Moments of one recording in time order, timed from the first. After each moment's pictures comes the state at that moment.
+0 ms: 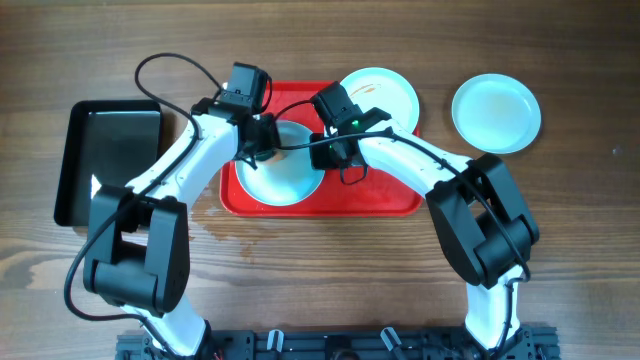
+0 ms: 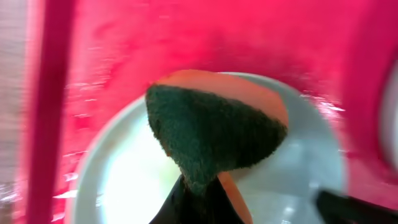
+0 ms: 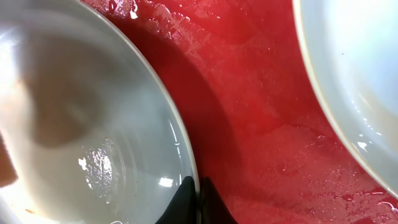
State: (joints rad) left arm -0.28 1.85 1.25 -0.63 0.04 -0.49; right arm 0.59 2.08 1.39 -0.55 -0.12 0.51
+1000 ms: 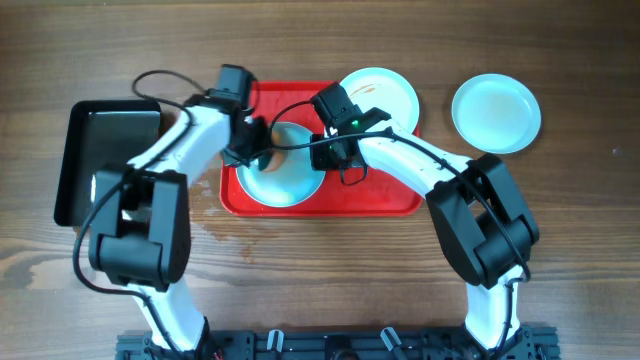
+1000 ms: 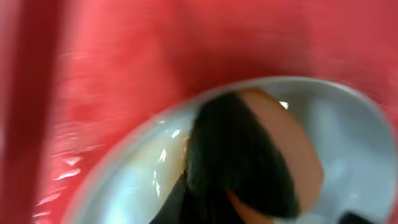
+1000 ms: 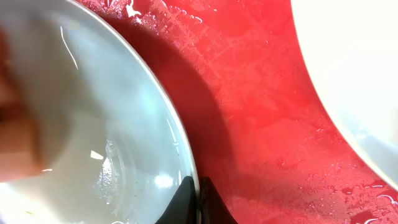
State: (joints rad) left arm -0.18 1.96 1.28 -0.71 0.15 -0.57; right arm 0.59 2.08 1.39 -0.56 -0.12 0.52
